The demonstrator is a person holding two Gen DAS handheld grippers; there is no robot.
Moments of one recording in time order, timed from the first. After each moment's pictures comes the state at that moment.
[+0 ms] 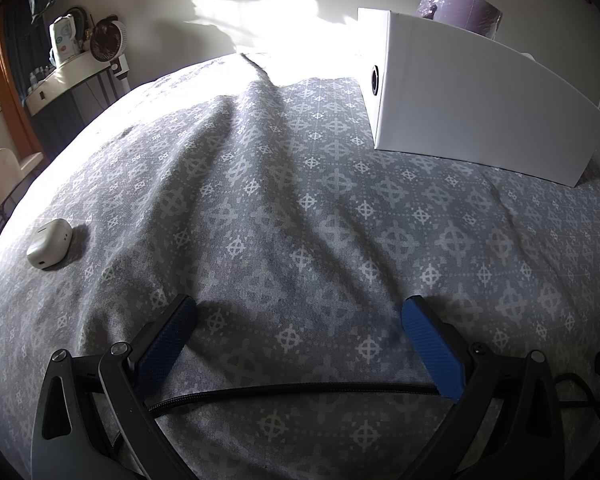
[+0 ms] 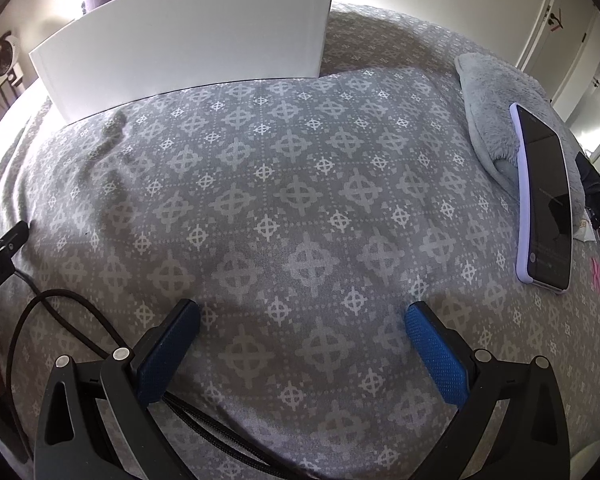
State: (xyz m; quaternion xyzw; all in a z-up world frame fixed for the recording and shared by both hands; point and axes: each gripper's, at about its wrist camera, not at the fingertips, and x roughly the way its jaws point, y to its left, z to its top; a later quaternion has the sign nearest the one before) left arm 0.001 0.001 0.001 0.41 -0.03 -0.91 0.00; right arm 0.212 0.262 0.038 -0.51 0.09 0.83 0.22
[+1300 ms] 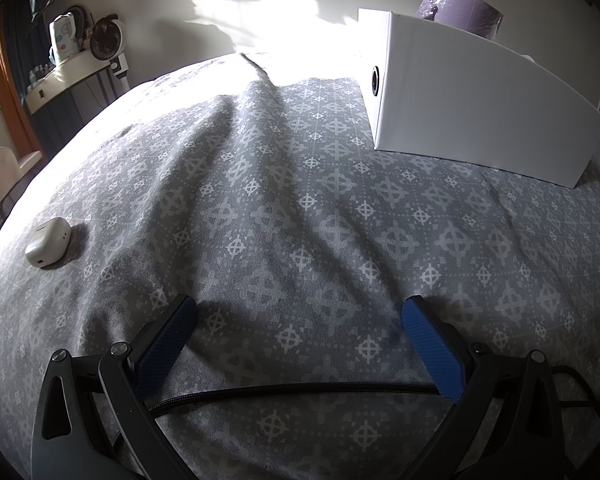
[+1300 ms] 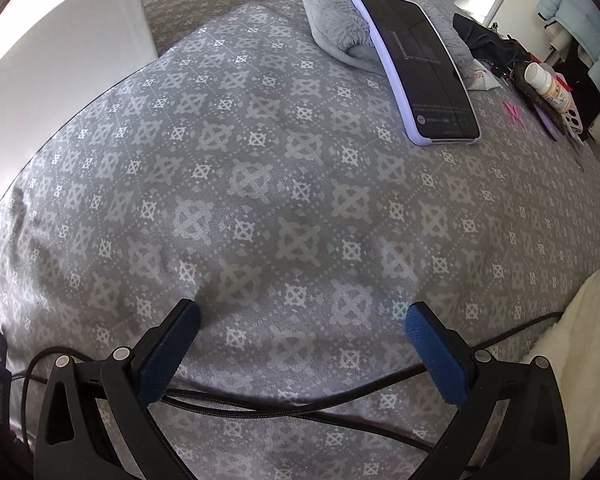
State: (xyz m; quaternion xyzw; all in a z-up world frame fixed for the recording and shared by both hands) left arm 0.001 0.000 0.001 0.41 -0.03 -0.91 0.00; right arm 0.240 0.286 0.054 -0.54 0.25 0.69 0.41
